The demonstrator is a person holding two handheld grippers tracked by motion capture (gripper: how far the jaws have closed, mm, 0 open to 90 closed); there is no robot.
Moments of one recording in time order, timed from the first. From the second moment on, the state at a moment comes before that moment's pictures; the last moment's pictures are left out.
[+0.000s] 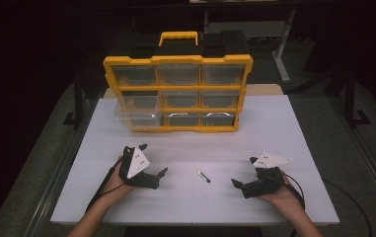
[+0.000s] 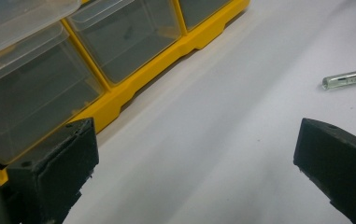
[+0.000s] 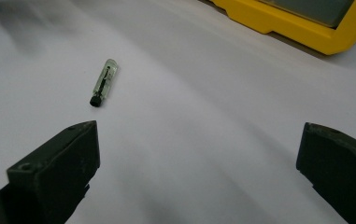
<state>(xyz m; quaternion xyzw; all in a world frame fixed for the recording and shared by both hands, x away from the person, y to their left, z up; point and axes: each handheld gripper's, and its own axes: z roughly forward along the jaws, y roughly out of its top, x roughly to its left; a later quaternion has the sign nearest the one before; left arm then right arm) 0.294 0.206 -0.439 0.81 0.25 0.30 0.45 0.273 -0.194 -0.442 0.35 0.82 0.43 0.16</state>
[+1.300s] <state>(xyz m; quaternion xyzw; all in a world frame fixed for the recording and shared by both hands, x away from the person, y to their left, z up) 0.304 0.223 -0.431 0.80 0.31 0.18 0.48 0.275 -0.194 -0.441 0.35 0.81 0.44 0.15</state>
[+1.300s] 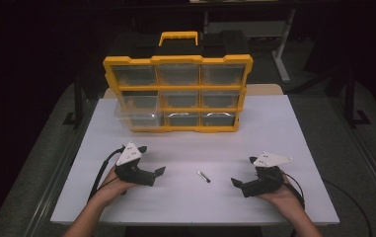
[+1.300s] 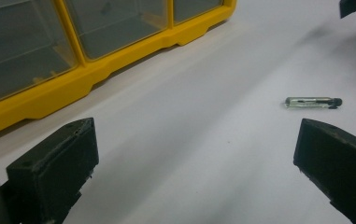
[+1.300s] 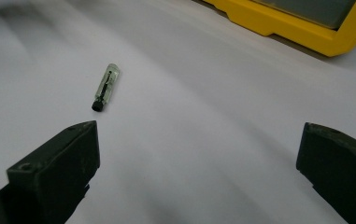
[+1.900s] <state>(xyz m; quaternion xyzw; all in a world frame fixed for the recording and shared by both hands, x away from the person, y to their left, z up) 0.280 0.244 -0.431 0.81 0.28 0.17 0.49 0.277 -0.188 -0.443 0.35 0.82 0.43 0.14</state>
